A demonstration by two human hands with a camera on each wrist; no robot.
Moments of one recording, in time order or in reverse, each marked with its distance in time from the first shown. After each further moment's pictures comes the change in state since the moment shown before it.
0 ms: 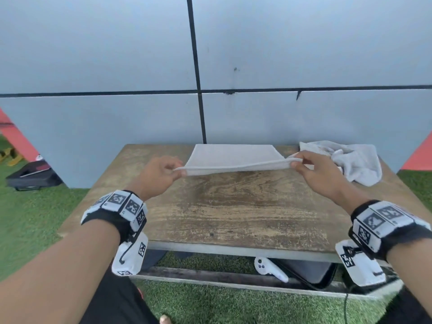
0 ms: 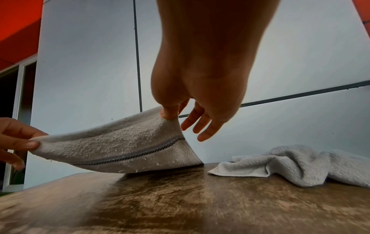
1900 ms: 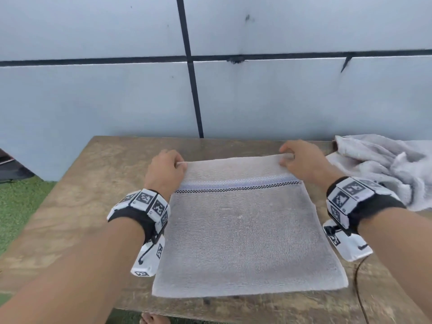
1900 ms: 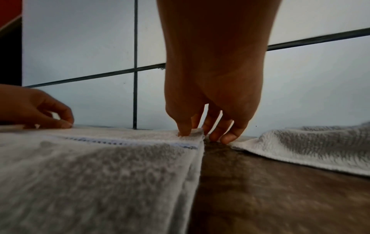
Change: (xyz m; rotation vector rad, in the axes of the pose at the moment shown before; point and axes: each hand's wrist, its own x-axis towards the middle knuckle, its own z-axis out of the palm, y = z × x) left_hand 0.162 -0.081 0.093 0.289 0.142 -0.188; right_hand 0.173 0.064 0.112 -0.367 -0.226 0.110
